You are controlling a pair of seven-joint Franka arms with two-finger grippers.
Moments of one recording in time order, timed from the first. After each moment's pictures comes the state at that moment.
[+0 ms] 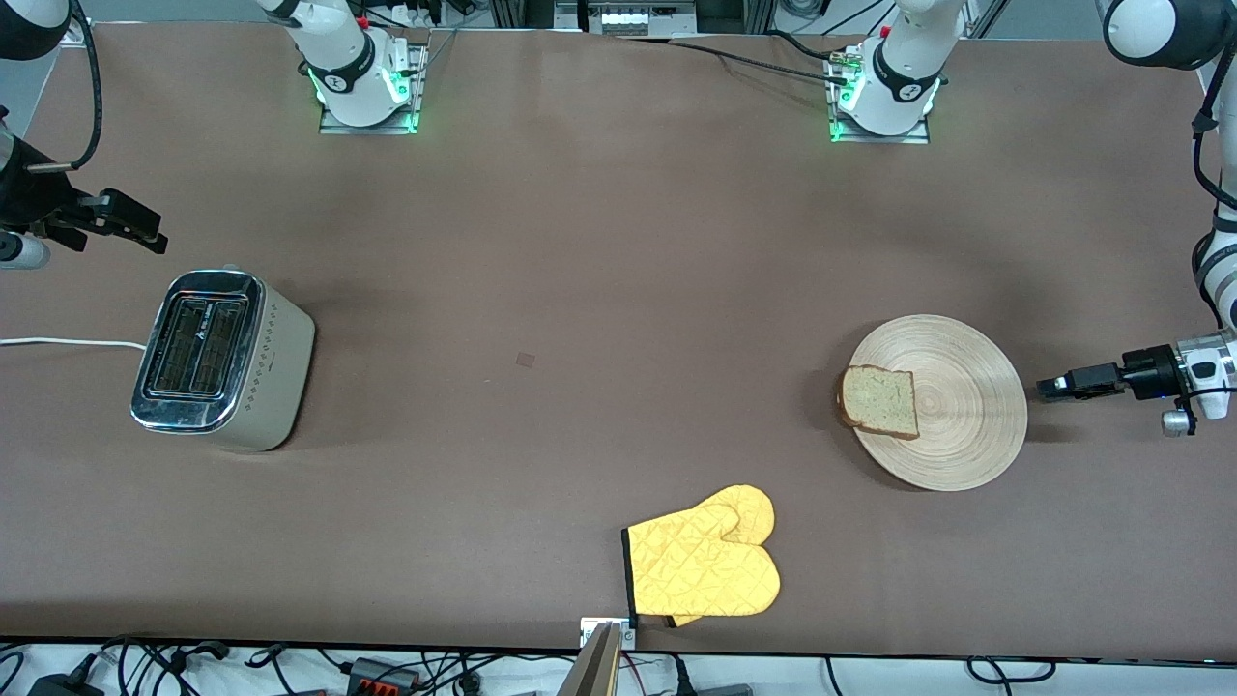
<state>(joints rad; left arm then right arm) 0.58 0.84 -0.03 -1.46 -0.77 1.75 0.81 -0.02 -0.04 -0.04 -1.75 -0.02 1.70 -0.04</state>
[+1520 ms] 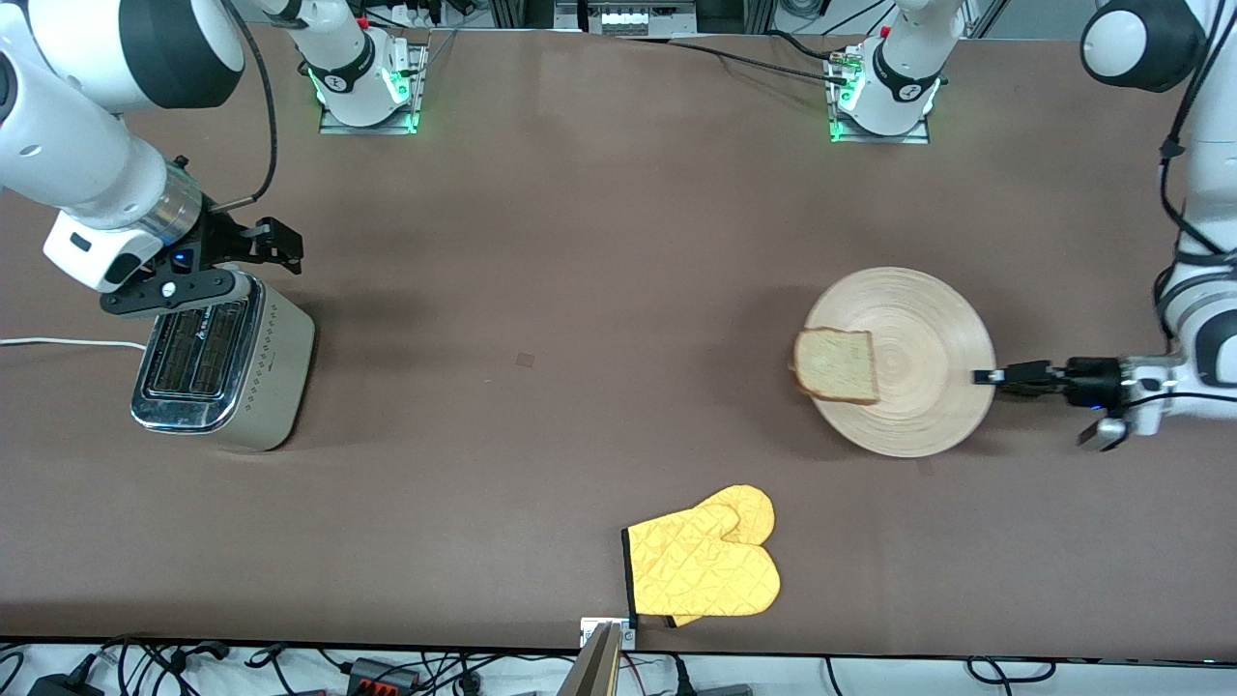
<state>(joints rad) 0.48 0.90 -0.12 -1.38 -0.84 1.46 0.83 0.19 0.07 -0.01 -1.74 -0.01 1.73 -0.03</state>
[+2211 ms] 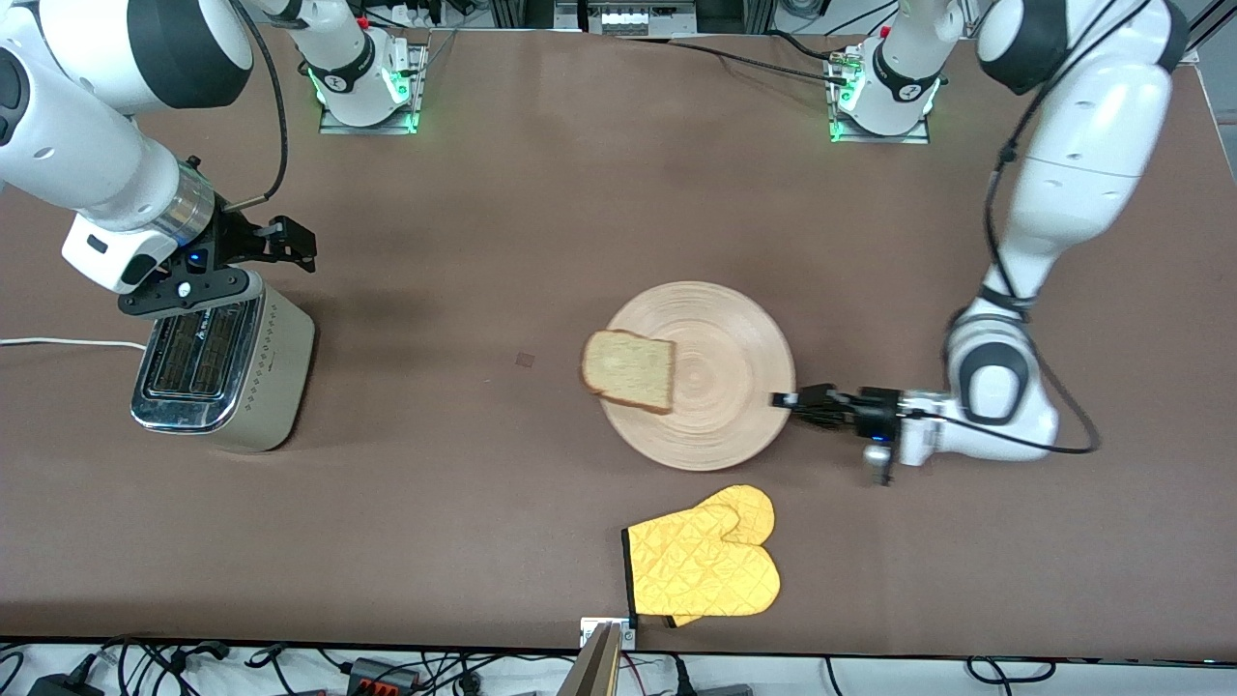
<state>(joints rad) 0.06 0.91 -0.20 -1.48 -1.10 1.86 0.83 0.20 0.07 -0.01 -1.74 0.02 1.73 -0.03</state>
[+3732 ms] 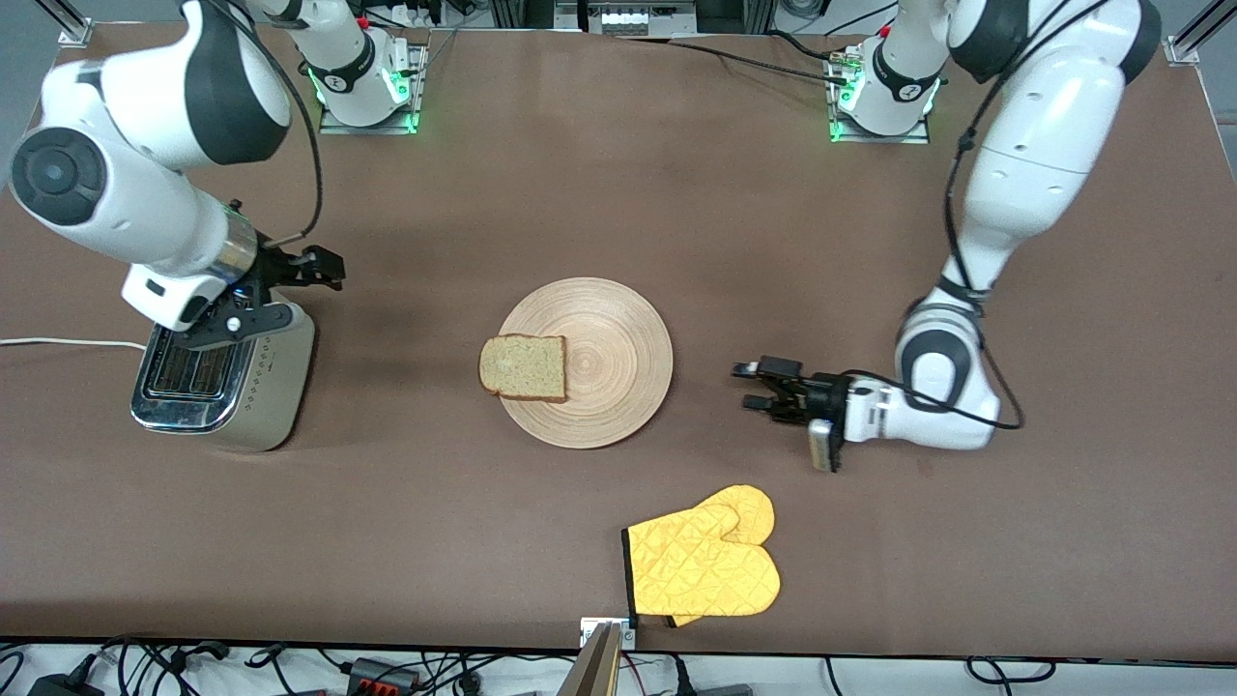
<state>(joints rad) 0.03 0.87 -0.16 -1.46 -0.98 1.77 0.96 0.24 0.19 -0.01 -1.74 0.03 1.77 -0.03</state>
